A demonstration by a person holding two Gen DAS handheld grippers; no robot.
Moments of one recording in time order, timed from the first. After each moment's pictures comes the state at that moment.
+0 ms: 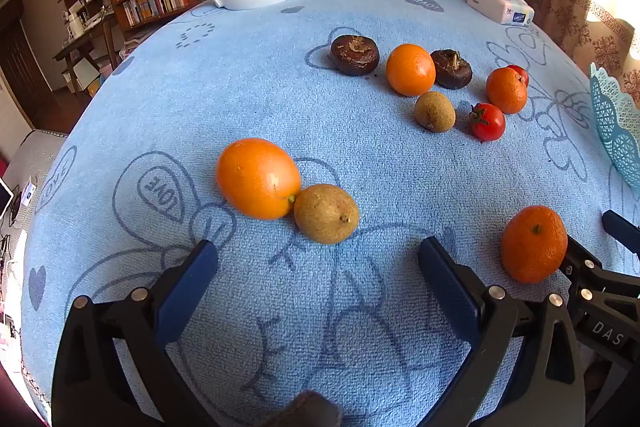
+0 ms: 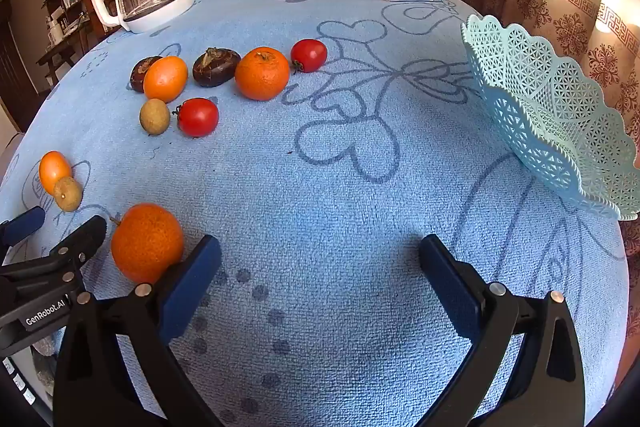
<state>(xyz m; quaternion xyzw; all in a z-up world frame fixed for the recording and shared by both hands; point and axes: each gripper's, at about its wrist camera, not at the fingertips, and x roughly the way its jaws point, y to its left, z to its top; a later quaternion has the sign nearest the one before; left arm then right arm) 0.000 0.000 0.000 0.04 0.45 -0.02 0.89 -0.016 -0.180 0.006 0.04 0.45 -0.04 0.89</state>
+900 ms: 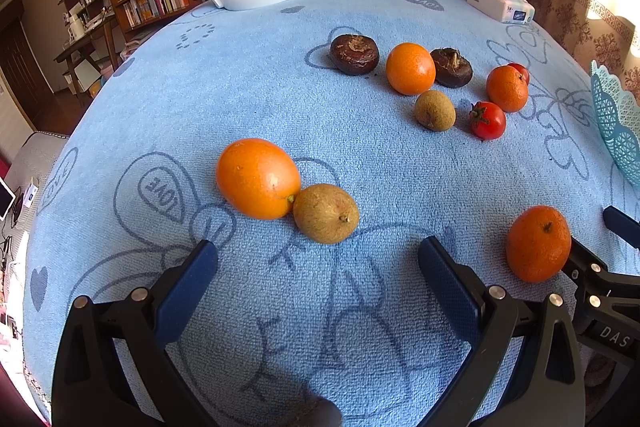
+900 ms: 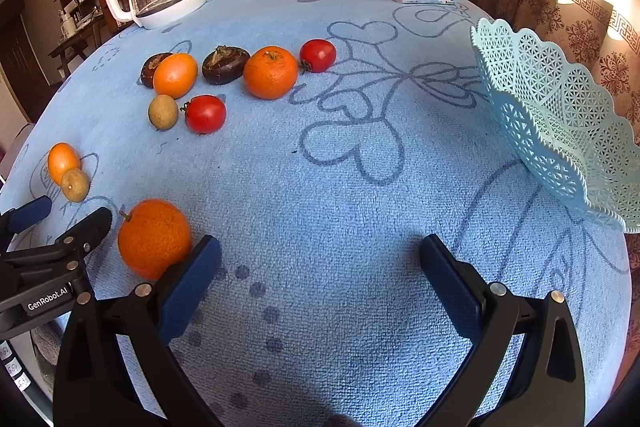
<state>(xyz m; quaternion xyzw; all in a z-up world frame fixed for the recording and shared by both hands) -0.001 -0.002 0.000 0.05 0.45 -0.02 0.89 -0.018 -0.184 0.005 0.03 0.45 -0.01 0.89</state>
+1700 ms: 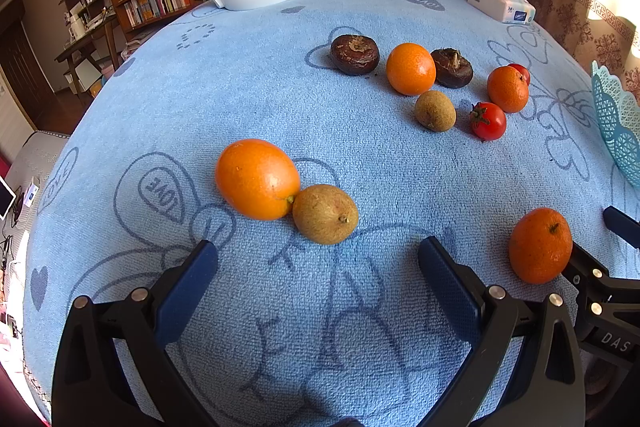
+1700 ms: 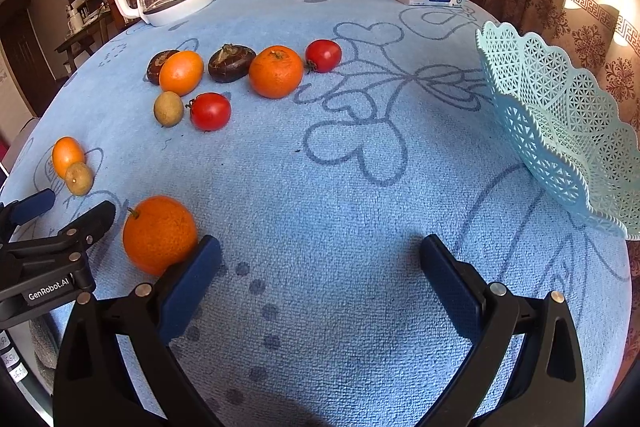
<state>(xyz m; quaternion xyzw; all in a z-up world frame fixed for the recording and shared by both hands) -0.003 -0.001 0.000 0.05 0.45 -0.02 0.89 -0.018 -0.185 0.004 0.02 0.44 0.00 0.90</state>
